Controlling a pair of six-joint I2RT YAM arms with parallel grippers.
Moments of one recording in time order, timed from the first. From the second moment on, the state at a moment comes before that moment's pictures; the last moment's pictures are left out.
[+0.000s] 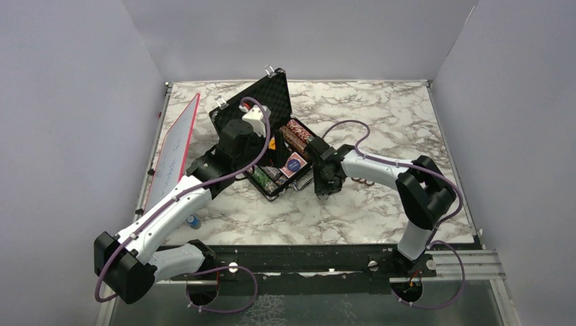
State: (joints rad) left arm -0.64 1.12 1.00 -0.32 0.04 -0.39; right arm 0.74 1.77 1.13 -0.68 0.15 0.67
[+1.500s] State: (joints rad) left arm -0.65 1.32 0.51 0.50 0.38 -0.88; right arm 0.70 1.46 1.03 -0.49 -0.13 1.37
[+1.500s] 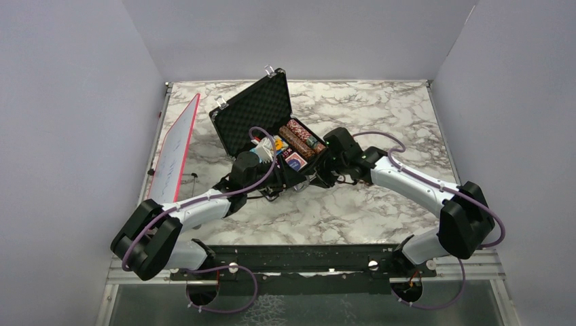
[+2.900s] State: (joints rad) left arm -0.65 1.45 1.03 -0.63 0.26 0.21; right arm 0.63 1.17 0.95 -0.70 0.11 1.10
